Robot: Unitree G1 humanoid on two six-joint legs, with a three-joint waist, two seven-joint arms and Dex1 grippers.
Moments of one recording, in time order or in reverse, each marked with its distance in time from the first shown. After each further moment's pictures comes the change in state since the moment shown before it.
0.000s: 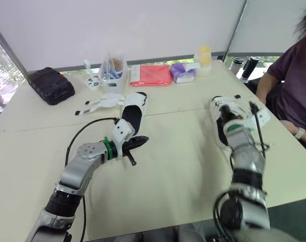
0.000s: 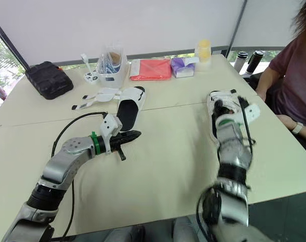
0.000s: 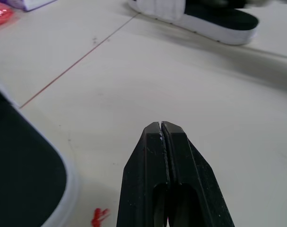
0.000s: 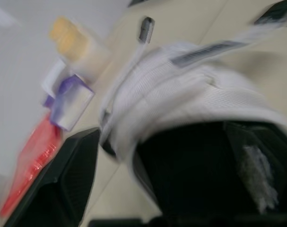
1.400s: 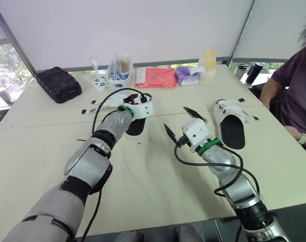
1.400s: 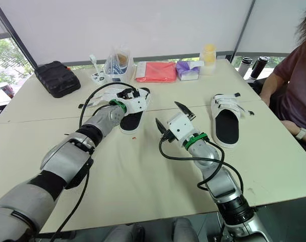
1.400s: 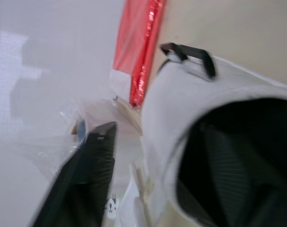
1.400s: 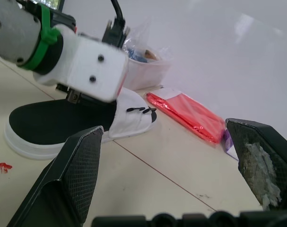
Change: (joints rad) left arm -0.831 -0.230 -0.367 1.484 0.921 -0.634 0.763; right arm 0.164 -0.243 0.727 -0.261 -0.789 -0.396 0.479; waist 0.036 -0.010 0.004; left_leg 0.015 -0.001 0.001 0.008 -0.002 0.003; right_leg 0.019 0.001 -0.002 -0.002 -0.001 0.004
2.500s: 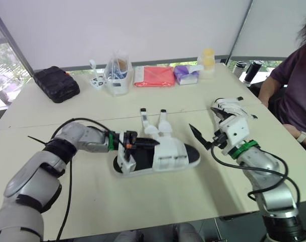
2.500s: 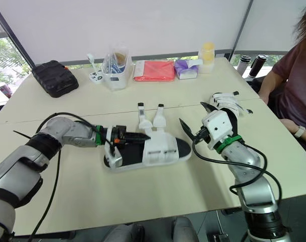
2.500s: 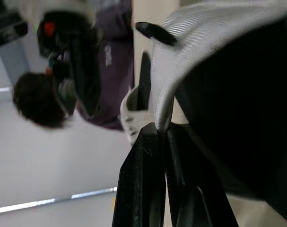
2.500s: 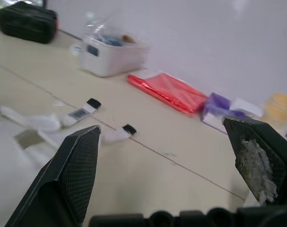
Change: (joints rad) left arm 0.285 0.512 -0.198 -0.716 0.412 -1.112 0.291; right arm 0.164 -0.173 -0.356 -0.172 0.280 0.096 0.298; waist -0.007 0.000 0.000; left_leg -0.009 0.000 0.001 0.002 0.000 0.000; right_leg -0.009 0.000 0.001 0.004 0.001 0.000
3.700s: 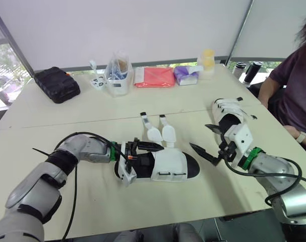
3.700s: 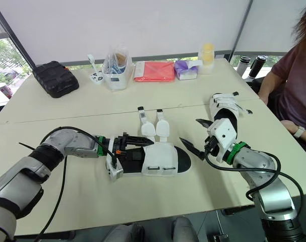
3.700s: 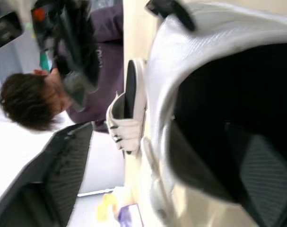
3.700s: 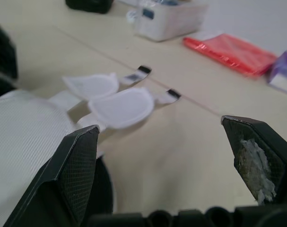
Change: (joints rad) left arm 0.099 -0.014 0.060 -0.036 -0.026 0.058 -0.082; right arm 0.069 -0.120 -0.026 0.003 0.178 0.145 0.228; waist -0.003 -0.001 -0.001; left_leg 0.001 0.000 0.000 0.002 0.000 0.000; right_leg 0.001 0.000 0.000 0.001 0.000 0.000
